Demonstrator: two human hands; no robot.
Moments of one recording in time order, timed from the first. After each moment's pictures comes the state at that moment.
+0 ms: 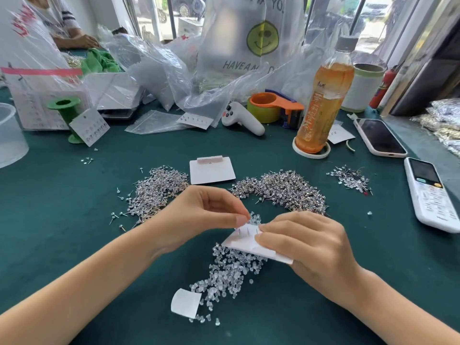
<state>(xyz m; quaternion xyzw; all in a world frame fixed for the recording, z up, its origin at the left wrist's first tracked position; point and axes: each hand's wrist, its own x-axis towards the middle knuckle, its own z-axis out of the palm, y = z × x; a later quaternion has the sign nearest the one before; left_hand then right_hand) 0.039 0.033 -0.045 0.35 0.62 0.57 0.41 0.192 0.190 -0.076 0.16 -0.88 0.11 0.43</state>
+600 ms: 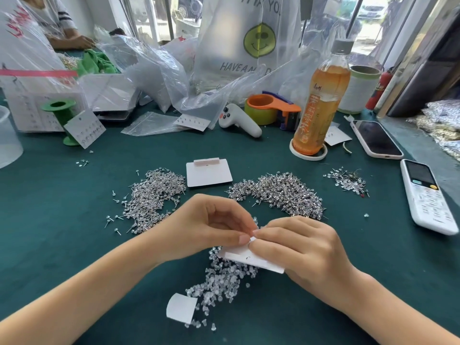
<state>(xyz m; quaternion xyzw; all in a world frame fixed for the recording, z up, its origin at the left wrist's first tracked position) 0.048 0.034 -0.044 0.44 0.59 0.53 0.42 0.191 0.192 -0.078 0.18 -0.90 0.04 0.41</state>
